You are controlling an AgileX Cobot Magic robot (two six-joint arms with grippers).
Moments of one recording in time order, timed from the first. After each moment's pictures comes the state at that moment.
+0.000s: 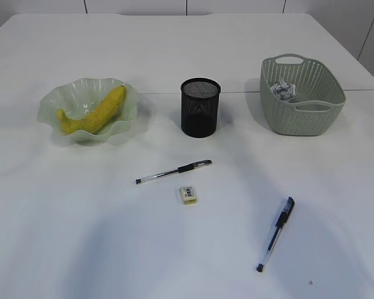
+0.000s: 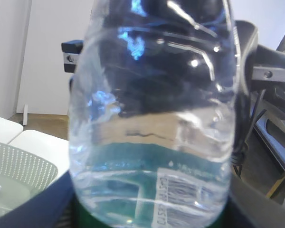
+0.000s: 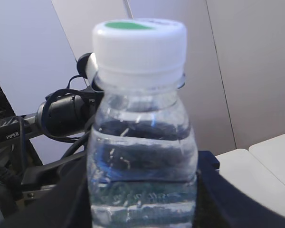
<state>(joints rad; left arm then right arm) -0.24 1.82 -1.81 -1.48 1.19 1.12 0.19 1.99 -2.20 1.48 1.25 -1.05</state>
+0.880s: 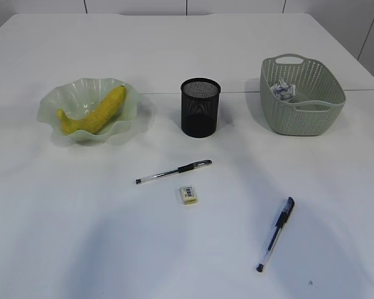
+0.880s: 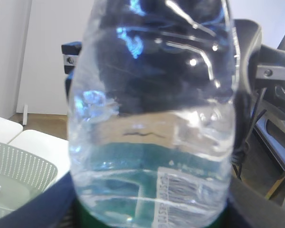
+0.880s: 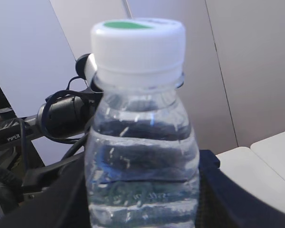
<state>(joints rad) -0.24 1.82 -1.81 -1.48 1.18 1.12 0.19 1.99 -2.20 1.48 1.25 -1.03</state>
